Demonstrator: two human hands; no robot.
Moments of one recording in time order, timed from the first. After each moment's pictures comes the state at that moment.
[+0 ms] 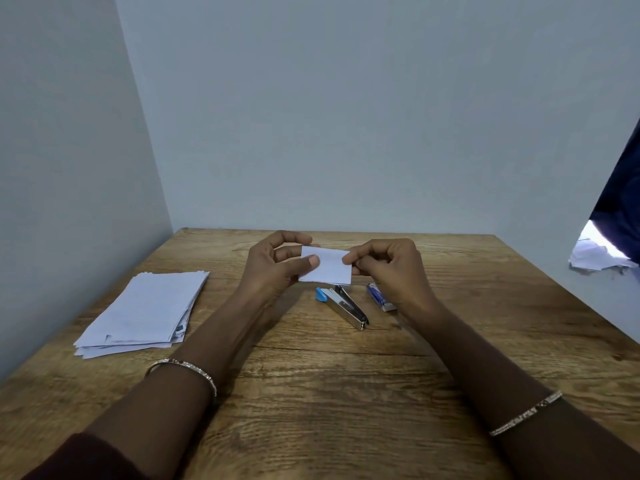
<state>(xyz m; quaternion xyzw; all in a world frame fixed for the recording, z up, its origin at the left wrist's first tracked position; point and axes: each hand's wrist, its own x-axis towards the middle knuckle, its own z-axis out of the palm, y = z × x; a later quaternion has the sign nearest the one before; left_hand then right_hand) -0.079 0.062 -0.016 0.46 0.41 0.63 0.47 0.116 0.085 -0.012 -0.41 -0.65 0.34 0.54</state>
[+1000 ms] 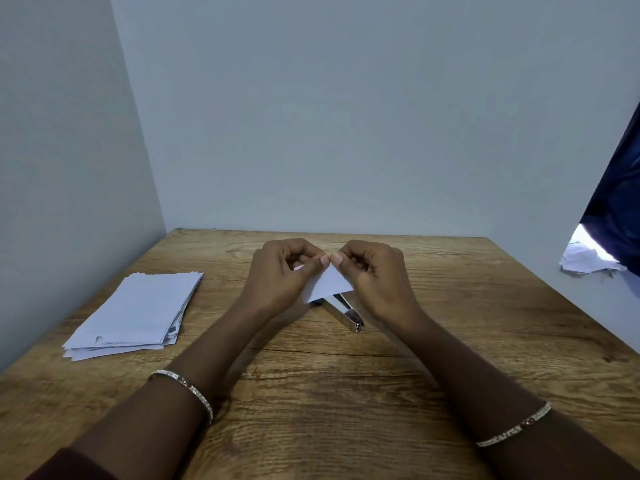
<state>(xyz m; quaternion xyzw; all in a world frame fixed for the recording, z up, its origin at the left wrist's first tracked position) -0.066 0.049 -0.008 0.66 0.47 0.54 0.22 0.104 0.073 -0.012 -0.41 -0.74 0.18 0.51</state>
